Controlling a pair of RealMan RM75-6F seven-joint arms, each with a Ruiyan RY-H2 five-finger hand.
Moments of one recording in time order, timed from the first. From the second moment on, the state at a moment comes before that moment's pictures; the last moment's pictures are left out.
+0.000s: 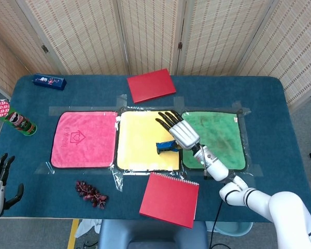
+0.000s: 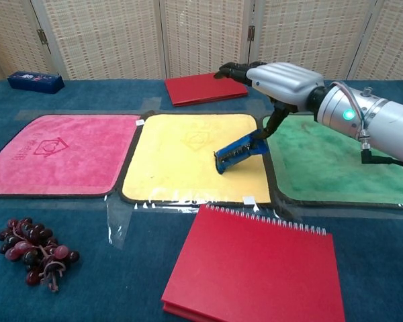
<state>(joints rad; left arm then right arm) -0.03 -1.10 -0.06 -1.78 1.44 1.55 0.08 0.88 -1.72 0.15 -0.92 -1.54 0.99 0.10</state>
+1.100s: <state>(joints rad) -0.01 -1.09 -0.05 -1.78 1.46 1.56 0.05 0.90 -1.80 0.11 -0.83 -1.47 0.83 -0.04</state>
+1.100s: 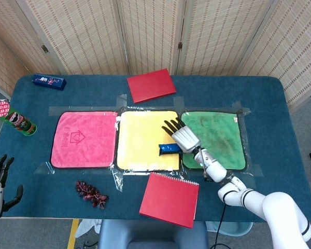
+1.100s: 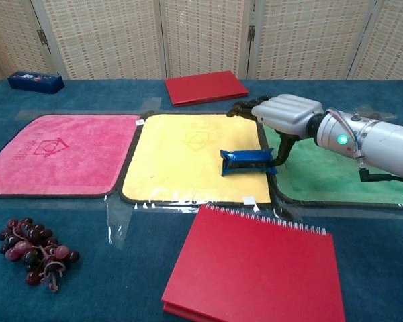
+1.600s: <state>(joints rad) 0.00 -1.08 -0.05 -1.76 1.45 1.57 0.02 1.01 -1.91 0.19 -0.79 -1.43 0.81 -0.17</state>
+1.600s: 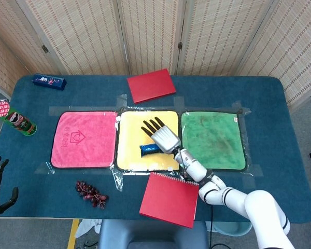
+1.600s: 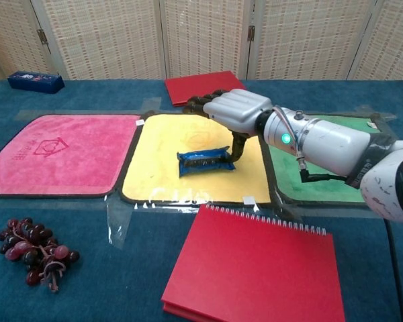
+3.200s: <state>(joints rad) -0.41 -1.05 -0.09 -1.75 1.76 1.20 -0.02 0.50 -1.03 0.03 -1.70 -1.43 1.30 -0.34</state>
